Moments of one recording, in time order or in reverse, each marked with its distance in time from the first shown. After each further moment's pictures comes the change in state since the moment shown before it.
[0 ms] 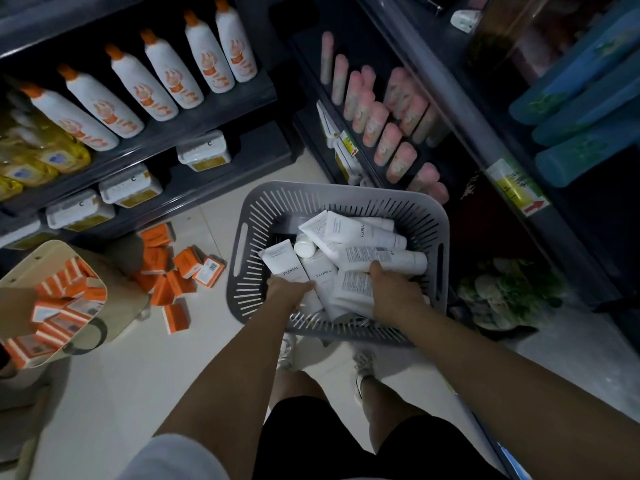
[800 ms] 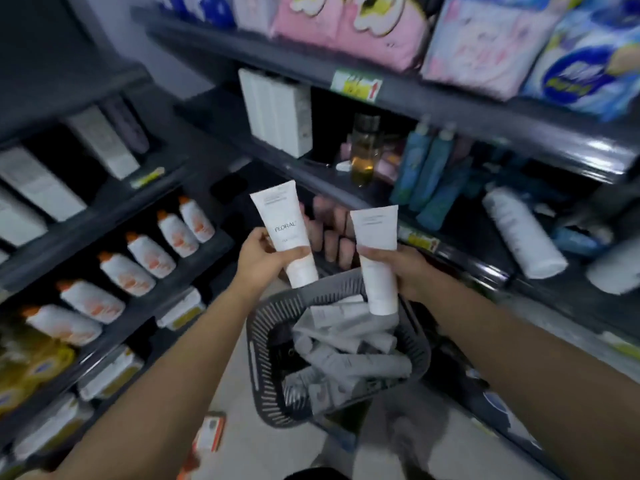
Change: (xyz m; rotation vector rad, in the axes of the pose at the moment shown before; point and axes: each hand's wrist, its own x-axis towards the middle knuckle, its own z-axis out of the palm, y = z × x) left_hand -0.192 0.212 -0.080 0.093 -0.301 0.946; right_hand -0.101 -0.010 -0.151 1.765 0.518 0.081
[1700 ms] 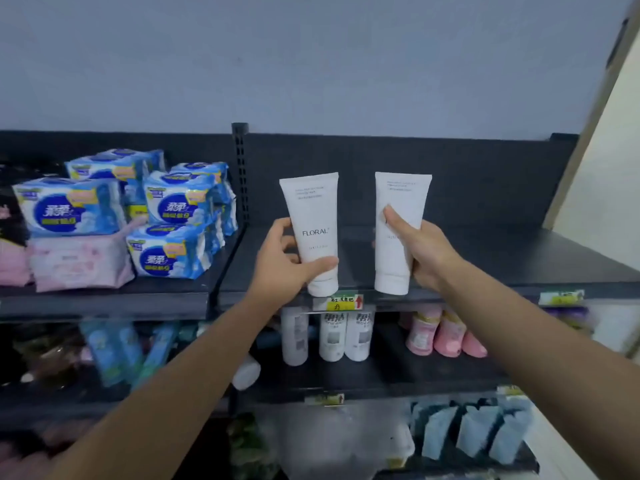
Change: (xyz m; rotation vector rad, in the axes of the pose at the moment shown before) left_hand -0.229 0.248 0.397 -0.086 -0.815 0.743; right_hand -0.340 -0.143 -0.379 0.239 0.738 -0.669
